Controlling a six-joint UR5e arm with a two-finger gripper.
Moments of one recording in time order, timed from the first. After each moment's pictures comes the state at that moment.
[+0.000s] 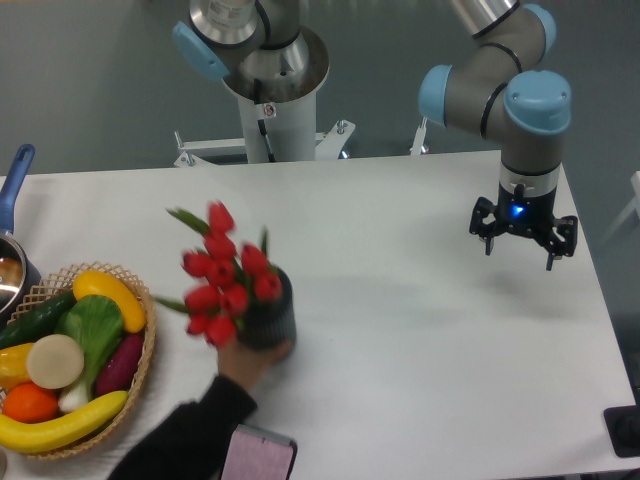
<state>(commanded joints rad) 2.88 -1.96 -1.78 -0.69 1.49 1.33</state>
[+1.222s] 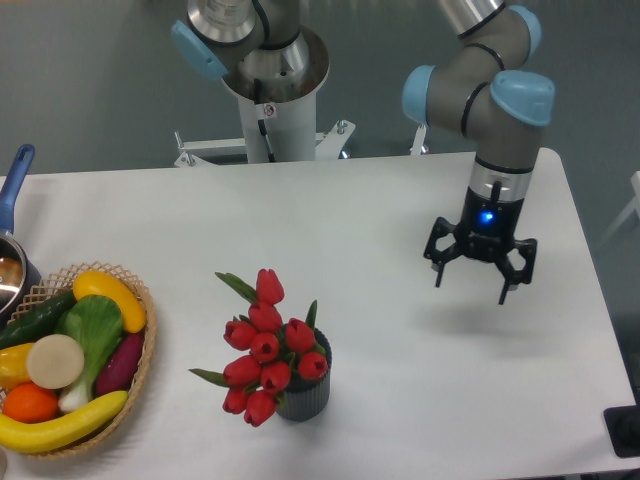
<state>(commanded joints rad) 2.82 -1.90 -1.83 -0.63 0.87 1.10</state>
